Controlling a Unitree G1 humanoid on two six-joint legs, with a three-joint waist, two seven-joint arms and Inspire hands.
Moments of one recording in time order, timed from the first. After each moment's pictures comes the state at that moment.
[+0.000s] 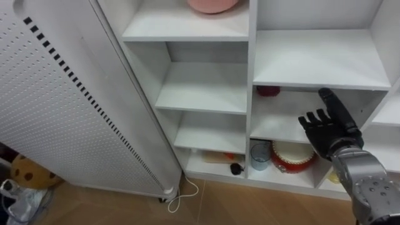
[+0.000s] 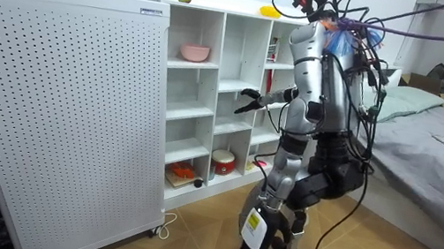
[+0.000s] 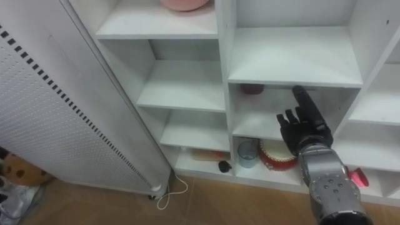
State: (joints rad) left arm 0.08 0.22 -0.37 1.02 0.03 0.12 0.16; right arm -0.84 -0.39 -0.07 0.85 1.59 -0.06 -0.24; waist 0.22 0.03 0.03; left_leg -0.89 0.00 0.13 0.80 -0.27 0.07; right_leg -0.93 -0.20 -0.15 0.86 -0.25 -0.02
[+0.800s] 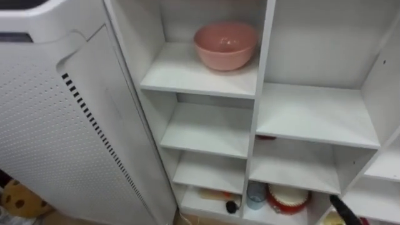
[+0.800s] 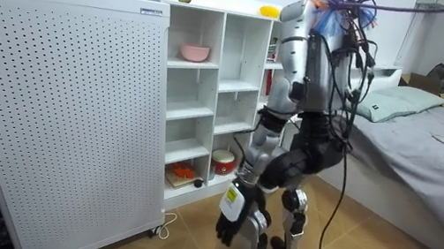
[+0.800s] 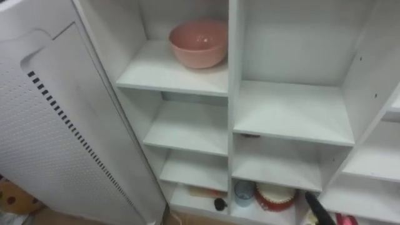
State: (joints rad) left arm 0.08 0.23 -0.18 1.06 0.06 0.12 0.08; right arm -0.47 -0.40 -0.09 1.29 1.42 0.02 0.11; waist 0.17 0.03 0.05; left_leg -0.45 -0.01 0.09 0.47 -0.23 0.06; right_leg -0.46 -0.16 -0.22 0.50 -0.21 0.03
